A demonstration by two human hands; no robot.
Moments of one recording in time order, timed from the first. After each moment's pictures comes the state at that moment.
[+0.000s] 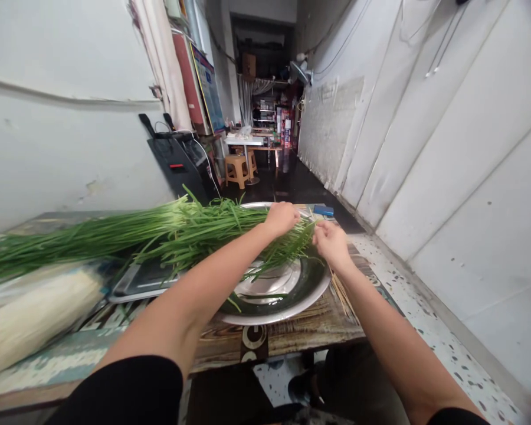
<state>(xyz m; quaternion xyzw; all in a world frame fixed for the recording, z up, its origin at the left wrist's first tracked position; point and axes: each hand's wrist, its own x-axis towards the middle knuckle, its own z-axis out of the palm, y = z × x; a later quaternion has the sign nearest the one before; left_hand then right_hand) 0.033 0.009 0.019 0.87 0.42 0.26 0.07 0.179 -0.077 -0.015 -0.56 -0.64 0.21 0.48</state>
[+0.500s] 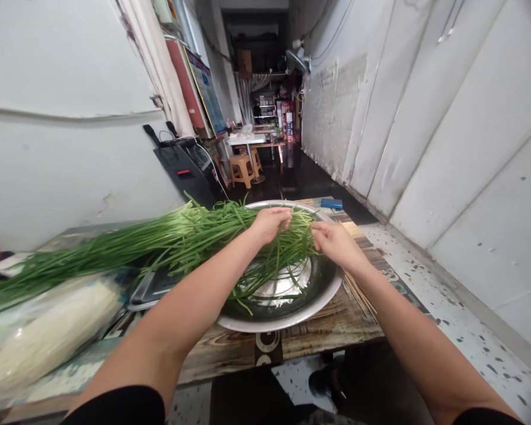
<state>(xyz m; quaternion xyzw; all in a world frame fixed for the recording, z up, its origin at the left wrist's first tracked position) 0.009 -0.011 0.012 0.45 0.43 0.47 0.62 0.169 -0.095 0.007 -0.54 -0.69 0.26 0.41</state>
